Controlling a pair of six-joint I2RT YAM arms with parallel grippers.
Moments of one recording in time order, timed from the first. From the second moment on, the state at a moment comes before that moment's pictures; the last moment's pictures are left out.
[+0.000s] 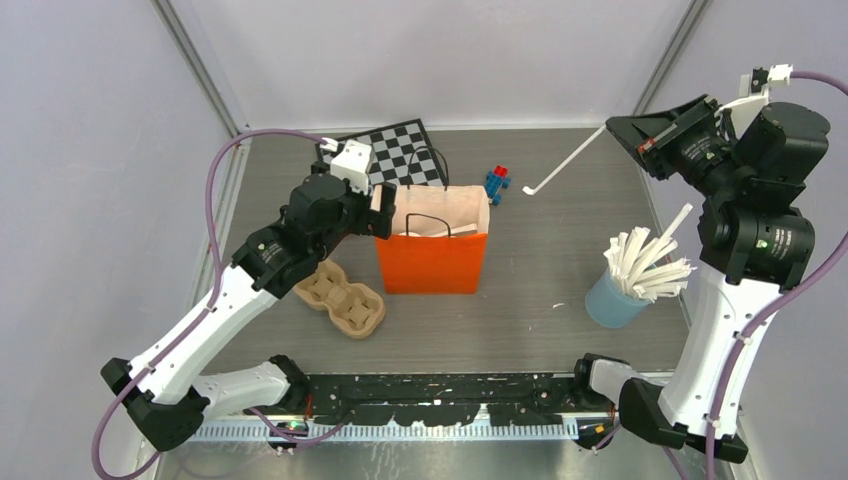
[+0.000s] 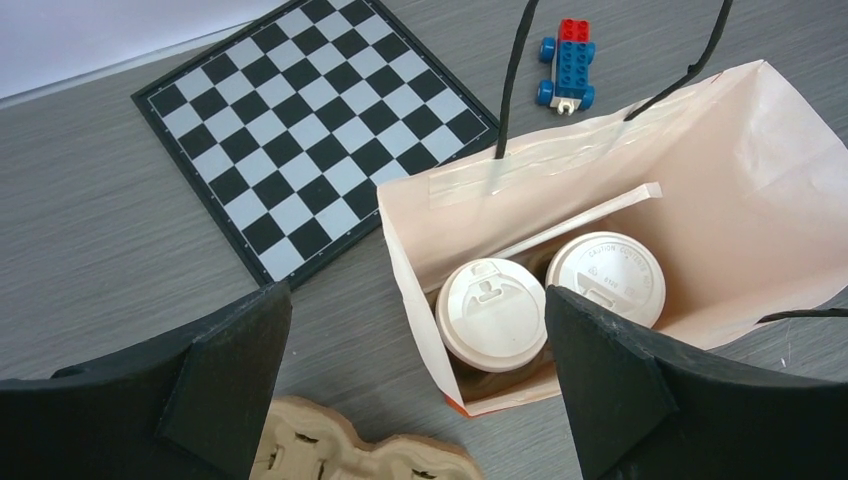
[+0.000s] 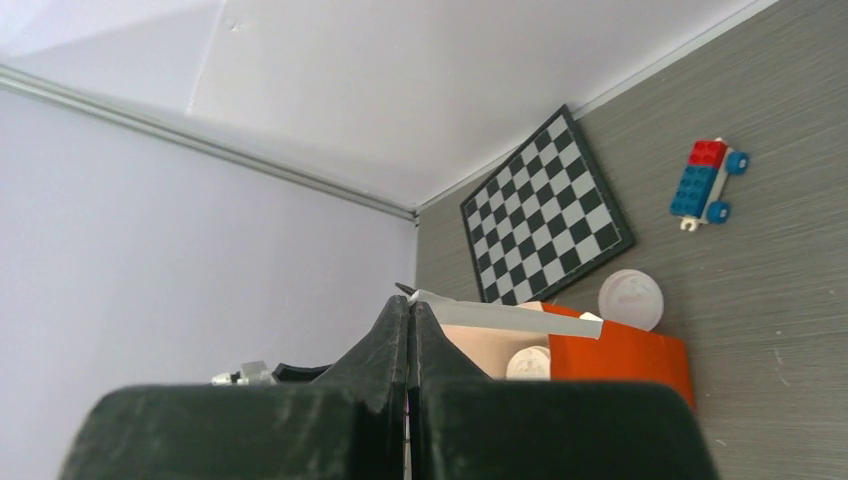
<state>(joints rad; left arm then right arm) -0.73 1.07 1.25 -0.54 -0.34 -0.13 -0.24 1.14 1.93 -0.94 -0.53 0.88</state>
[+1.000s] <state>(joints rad) -0.73 0.99 1.22 -0.54 -0.39 -0.13 0.46 1.40 1.96 -0.77 -0.29 0.90</state>
